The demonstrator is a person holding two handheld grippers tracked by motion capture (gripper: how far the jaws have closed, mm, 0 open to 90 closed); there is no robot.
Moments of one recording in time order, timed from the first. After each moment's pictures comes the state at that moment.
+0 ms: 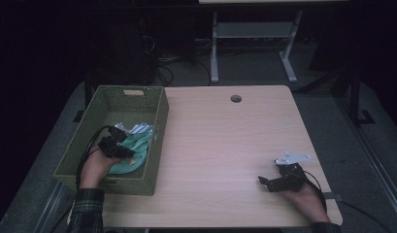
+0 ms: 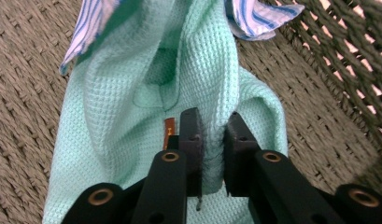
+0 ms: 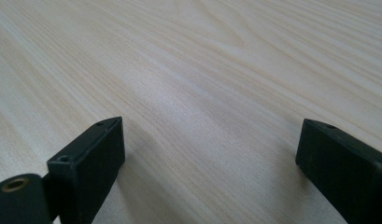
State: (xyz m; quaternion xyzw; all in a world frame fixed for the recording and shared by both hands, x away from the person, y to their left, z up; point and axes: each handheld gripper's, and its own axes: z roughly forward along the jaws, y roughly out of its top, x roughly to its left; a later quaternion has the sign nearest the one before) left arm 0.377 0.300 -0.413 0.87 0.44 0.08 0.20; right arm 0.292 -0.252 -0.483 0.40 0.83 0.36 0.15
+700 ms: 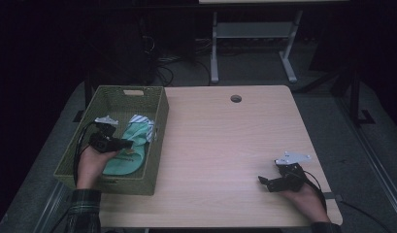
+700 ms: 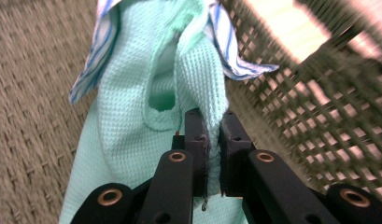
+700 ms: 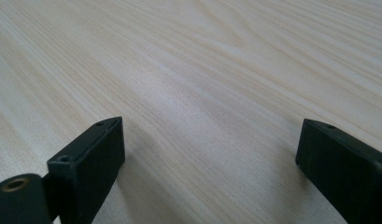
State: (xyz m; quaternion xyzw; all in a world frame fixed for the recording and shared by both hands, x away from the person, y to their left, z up) left arm 0.371 0.321 -0.388 0.82 0.45 0.09 0.34; right arm 0.292 -0.252 -0.483 0.40 0.83 0.36 0.15
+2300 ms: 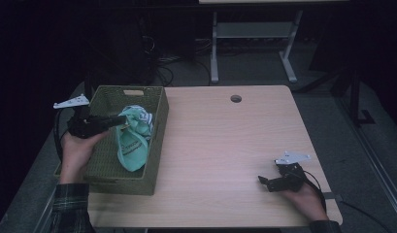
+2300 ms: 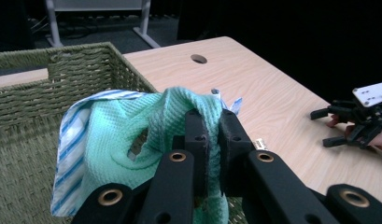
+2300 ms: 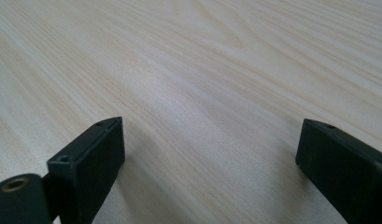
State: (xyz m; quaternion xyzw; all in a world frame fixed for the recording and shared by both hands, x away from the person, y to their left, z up) left arm 0.354 0.335 -0.306 0.75 0.39 0.10 0.52; right arm 0.292 -0.252 -0.483 0.40 0.83 0.36 0.15
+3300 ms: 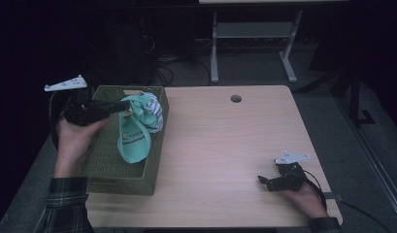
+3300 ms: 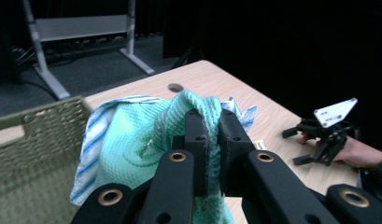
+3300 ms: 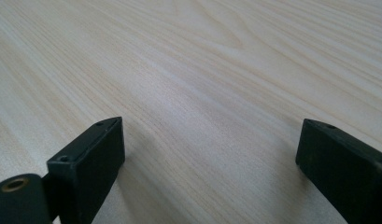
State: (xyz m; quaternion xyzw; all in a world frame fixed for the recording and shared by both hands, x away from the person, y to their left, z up) left arm 0.343 0.302 -0.241 0.75 0.35 0.11 0.55; right arm 0.293 -0.251 -0.483 0.41 0.83 0.36 0.15
